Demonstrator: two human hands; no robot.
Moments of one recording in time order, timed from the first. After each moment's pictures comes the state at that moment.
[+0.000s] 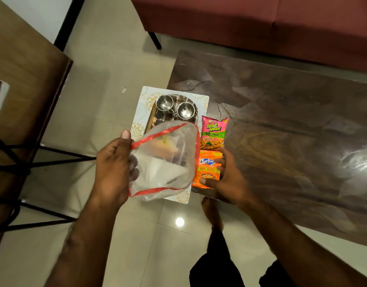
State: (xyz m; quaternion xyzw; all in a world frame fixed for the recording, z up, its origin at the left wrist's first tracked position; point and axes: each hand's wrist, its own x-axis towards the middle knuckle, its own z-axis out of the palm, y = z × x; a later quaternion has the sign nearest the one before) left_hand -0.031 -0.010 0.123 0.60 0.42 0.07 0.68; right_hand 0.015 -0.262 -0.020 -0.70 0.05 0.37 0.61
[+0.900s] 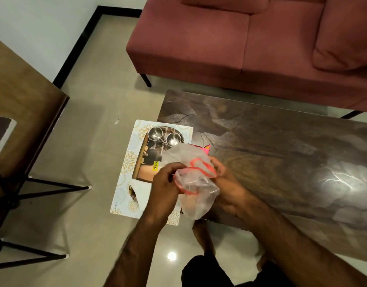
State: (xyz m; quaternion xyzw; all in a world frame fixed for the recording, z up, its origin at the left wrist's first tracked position) left_hand -0.016 -0.107 0.145 0.72 0.28 -0.05 0.63; right_hand 0.046 -0.258 0.126 -0.53 0.10 0.37 0.76
